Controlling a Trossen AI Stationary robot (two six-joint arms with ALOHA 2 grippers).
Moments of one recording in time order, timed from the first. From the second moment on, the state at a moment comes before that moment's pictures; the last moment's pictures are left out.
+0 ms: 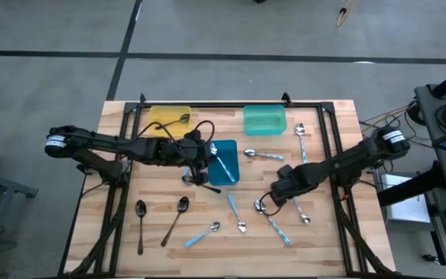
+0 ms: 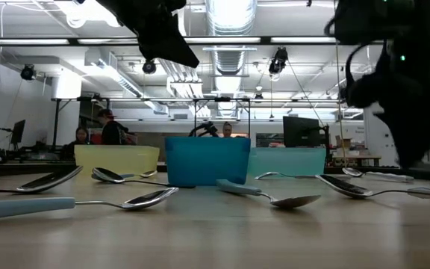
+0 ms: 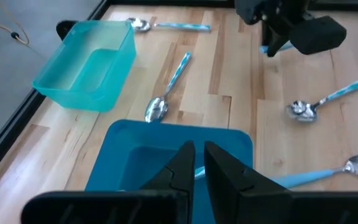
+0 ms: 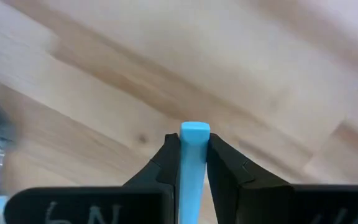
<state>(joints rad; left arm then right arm) -0.04 1.37 1.00 -0.25 -0.26 -0.09 0.30 1.47 0.82 -0.86 0.05 1.32</state>
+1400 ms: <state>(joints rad) -0.05 1.58 1.00 0.23 -0.15 -0.09 0.27 1.29 0.76 0.63 0.84 0.18</state>
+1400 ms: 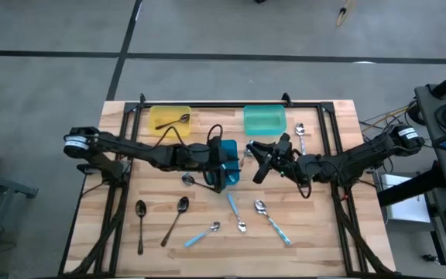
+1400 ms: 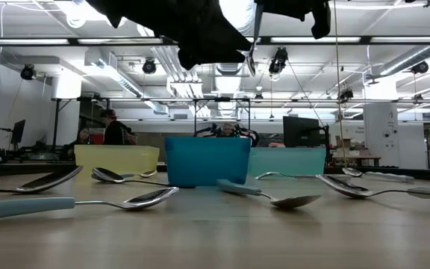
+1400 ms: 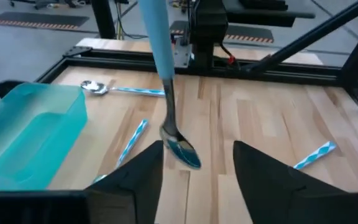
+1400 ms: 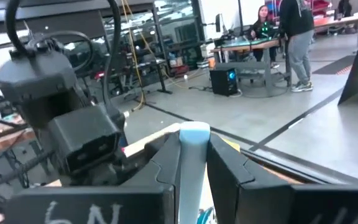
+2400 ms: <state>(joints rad) -0.05 1.64 1.00 0.42 -0.35 -0.18 0.25 1.29 0.76 0.71 0.84 0.16</state>
